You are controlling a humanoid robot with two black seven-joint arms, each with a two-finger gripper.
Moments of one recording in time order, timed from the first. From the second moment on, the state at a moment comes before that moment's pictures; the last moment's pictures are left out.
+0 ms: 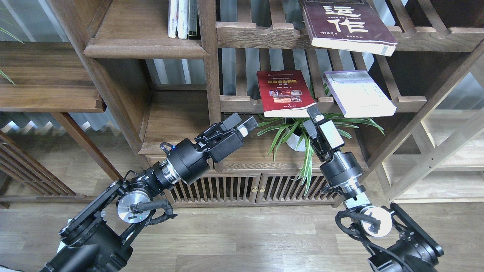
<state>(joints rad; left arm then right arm) -0.34 0.00 -0.93 -1.31 0.35 -0.49 0.07 0.09 -0.15 1.15 1.23 0.09 0.58 0.08</state>
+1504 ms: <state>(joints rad) -0.35 0.03 -0.93 -1.38 0.36 -0.49 0.07 0.17 0.02 1.13 1.10 0.27 0.34 0.17</state>
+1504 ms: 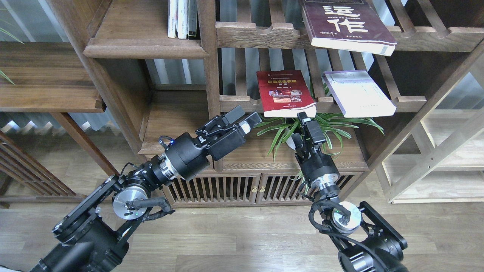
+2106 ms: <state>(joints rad) -0.33 0.03 -0.92 -1.40 0.35 -0.49 0.06 0.33 0.01 1.02 0.95 0.36 0.29 0.20</state>
